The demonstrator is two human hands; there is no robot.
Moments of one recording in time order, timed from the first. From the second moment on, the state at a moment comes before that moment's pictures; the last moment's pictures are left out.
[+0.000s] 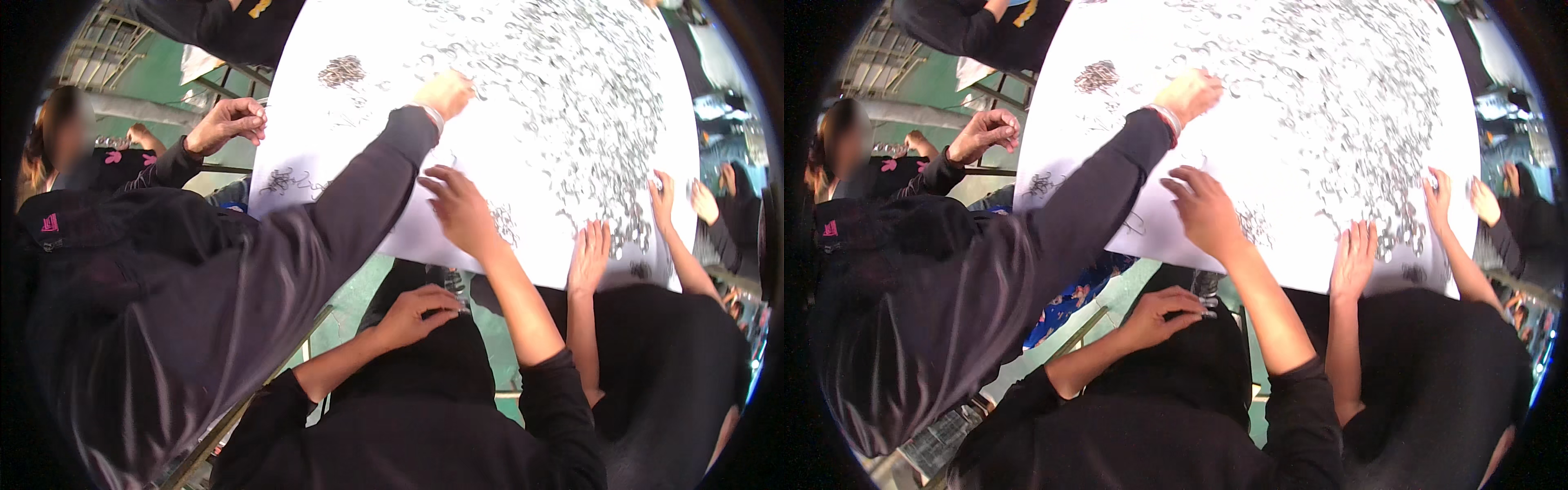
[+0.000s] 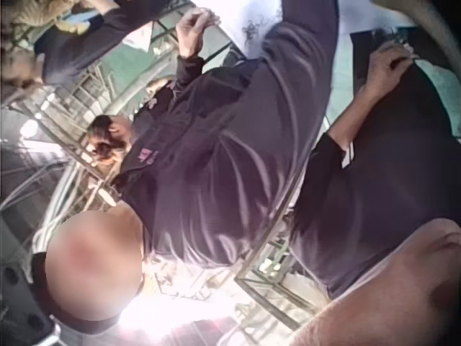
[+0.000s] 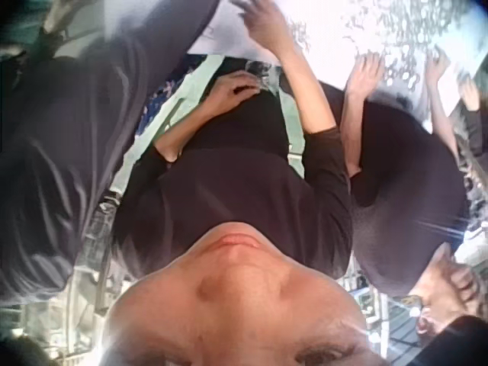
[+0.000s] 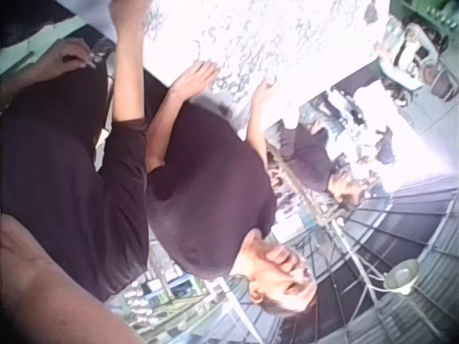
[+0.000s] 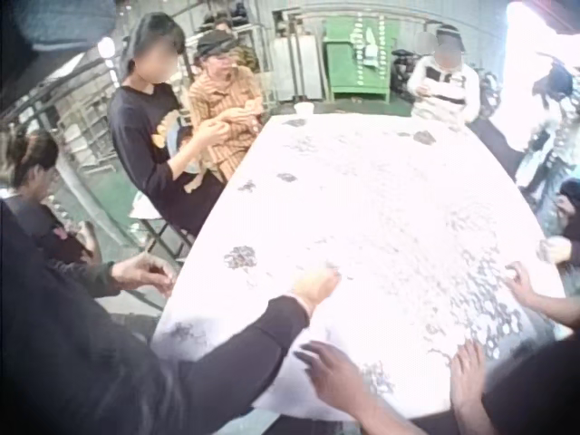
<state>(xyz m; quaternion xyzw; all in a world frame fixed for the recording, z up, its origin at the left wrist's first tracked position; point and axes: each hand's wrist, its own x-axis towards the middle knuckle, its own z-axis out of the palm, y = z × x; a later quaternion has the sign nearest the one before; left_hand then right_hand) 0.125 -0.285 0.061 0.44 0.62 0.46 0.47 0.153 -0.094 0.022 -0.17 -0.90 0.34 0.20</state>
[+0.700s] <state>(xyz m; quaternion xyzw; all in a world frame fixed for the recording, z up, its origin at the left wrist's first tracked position) 0.105 -0.282 0.040 0.40 0.61 0.52 0.45 0.041 -0.018 -0.012 -0.25 -0.91 0.30 0.14</state>
